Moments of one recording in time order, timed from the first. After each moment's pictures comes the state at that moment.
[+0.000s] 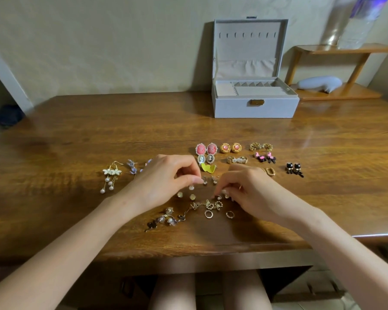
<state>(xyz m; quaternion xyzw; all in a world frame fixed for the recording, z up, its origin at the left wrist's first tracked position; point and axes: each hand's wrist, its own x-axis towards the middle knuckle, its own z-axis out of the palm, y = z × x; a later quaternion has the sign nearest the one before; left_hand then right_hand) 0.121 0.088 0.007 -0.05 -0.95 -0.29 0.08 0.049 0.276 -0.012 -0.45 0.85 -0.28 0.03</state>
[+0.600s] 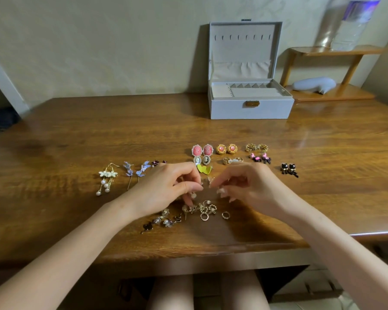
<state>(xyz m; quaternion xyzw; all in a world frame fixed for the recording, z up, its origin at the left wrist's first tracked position) 0.119 0.091 -0.001 -0.06 -0.92 -0.39 0.02 0.049 0.282 -0.005 -0.39 0.81 -0.42 0.09</state>
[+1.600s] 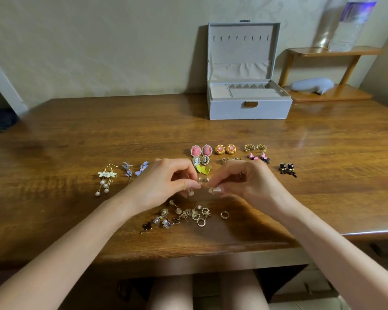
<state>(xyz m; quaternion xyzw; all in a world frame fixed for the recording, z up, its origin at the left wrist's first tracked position) 0.118 0.091 0.006 -0.05 -0.92 -0.38 0.04 0.050 0.279 -0.004 -0.38 0.77 -0.50 0.11</state>
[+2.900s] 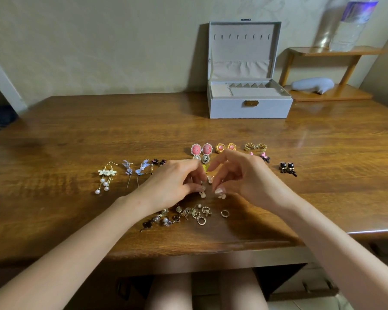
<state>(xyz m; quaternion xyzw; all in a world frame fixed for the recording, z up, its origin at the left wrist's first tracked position) 0.100 0.094 -0.015 -0.08 -0.95 -0.28 0.07 0.044 0.274 -0.003 -0.38 0.81 -0.44 0.10</state>
